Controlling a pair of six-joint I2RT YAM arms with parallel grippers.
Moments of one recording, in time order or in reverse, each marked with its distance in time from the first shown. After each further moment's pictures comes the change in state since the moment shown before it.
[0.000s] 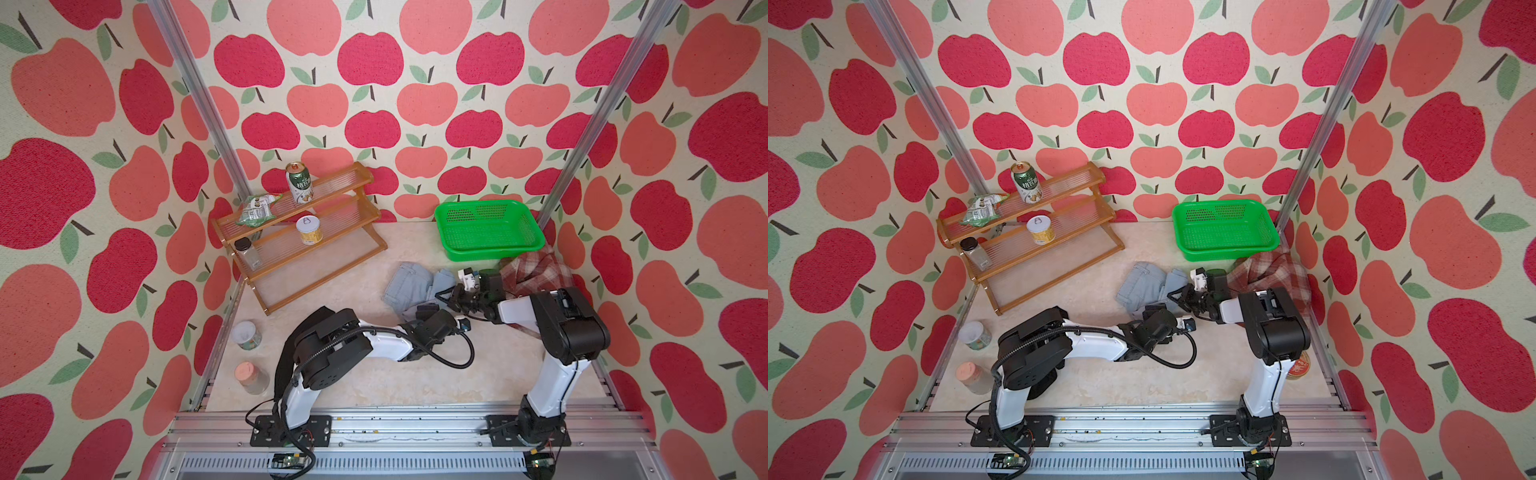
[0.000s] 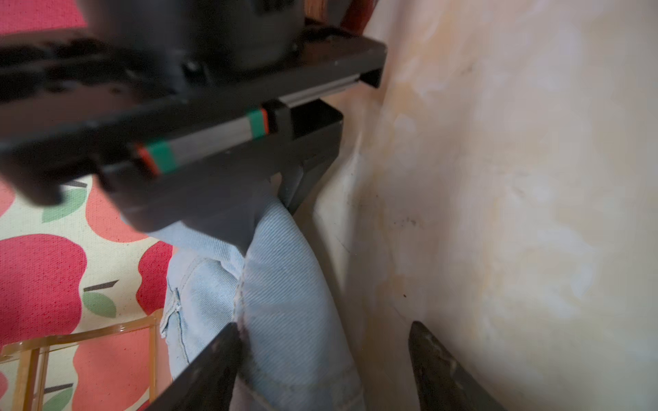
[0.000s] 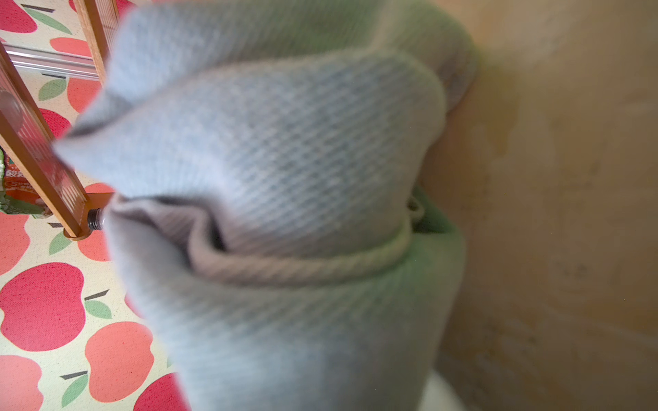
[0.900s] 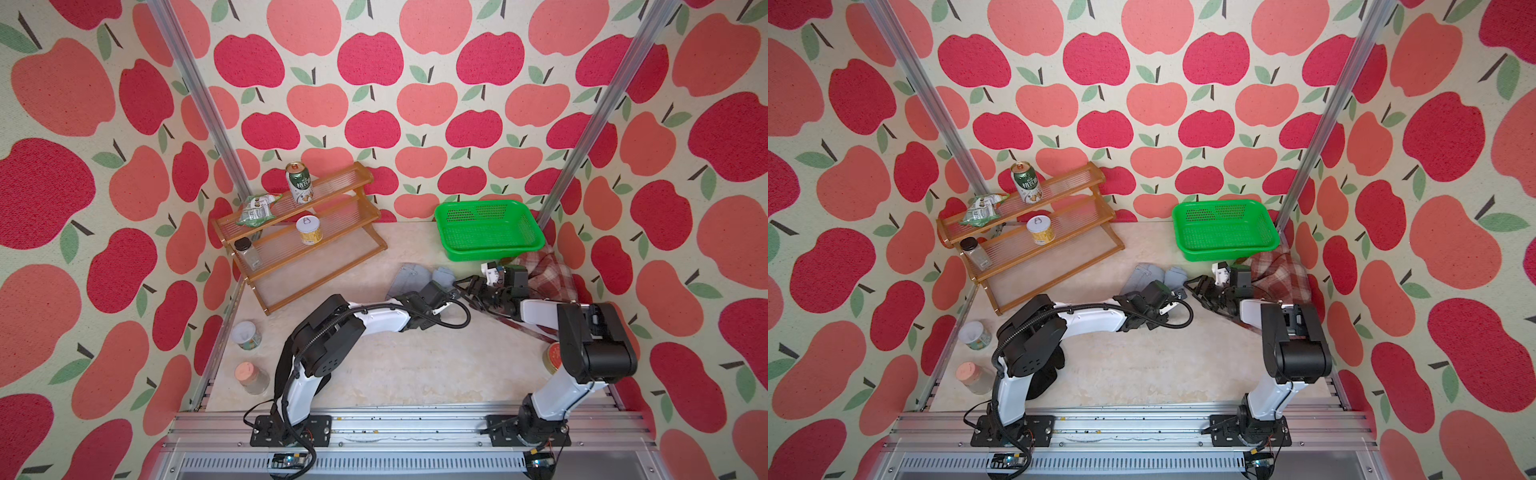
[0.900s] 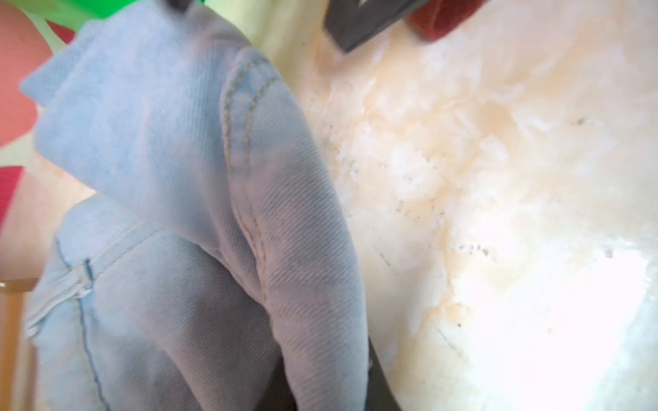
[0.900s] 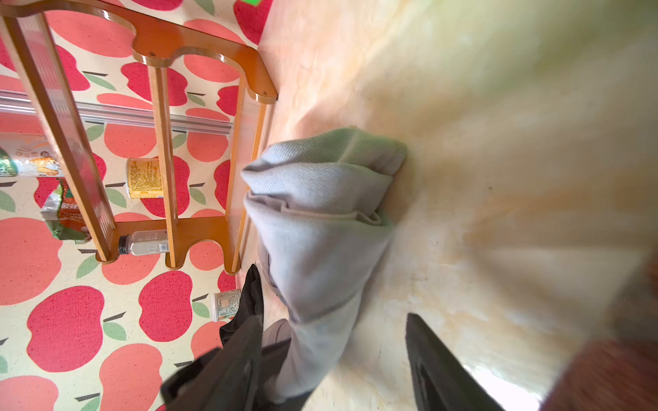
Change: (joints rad) left arm 0.192 -0.009 0.163 -0.318 0.425 -0.362; right arm -0.174 -0.189 -0.027 -0.156 -0.044 -0.076
